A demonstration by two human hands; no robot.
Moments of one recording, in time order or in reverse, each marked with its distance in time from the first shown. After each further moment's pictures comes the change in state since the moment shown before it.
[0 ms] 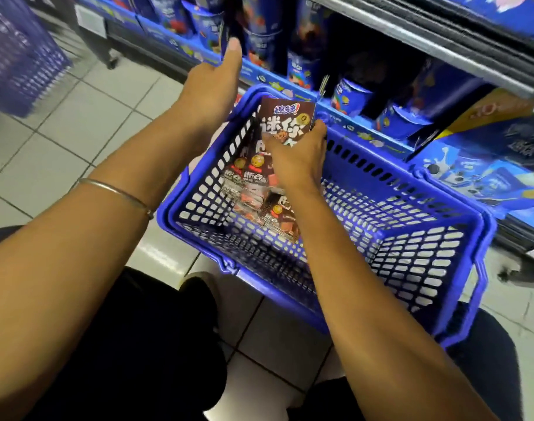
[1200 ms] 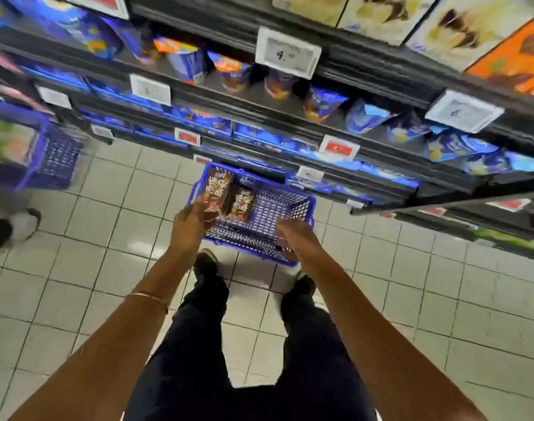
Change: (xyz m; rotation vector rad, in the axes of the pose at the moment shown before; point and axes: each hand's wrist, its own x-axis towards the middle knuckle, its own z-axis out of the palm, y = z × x) left_hand -0.275 0.255 -0.161 -0.304 -0.178 -0.393; right_hand -0.249 -0.291 -0.346 0.096 -0.310 0.649
